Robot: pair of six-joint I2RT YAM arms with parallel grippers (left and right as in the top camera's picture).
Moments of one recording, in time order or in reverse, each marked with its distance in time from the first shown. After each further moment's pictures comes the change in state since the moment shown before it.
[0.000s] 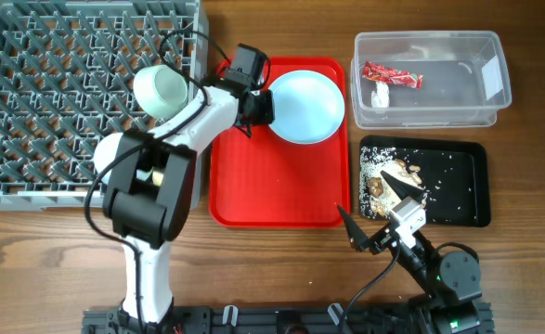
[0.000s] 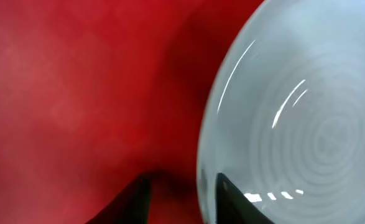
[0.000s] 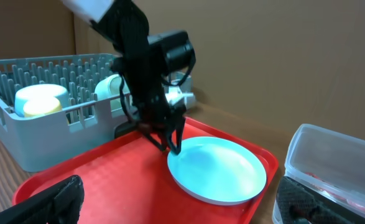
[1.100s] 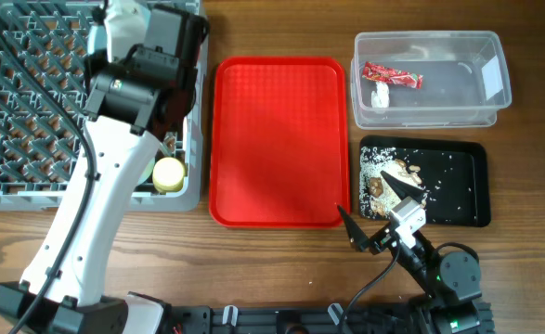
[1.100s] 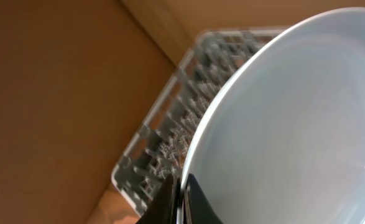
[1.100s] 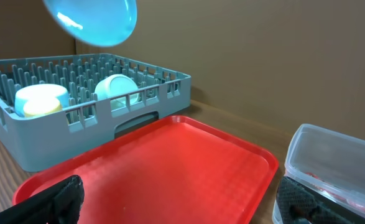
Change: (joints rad) left arm 0.072 -0.585 0.196 -0.567 -1.218 0.169; right arm 0.000 0.000 0.000 0.000 0.000 0.000
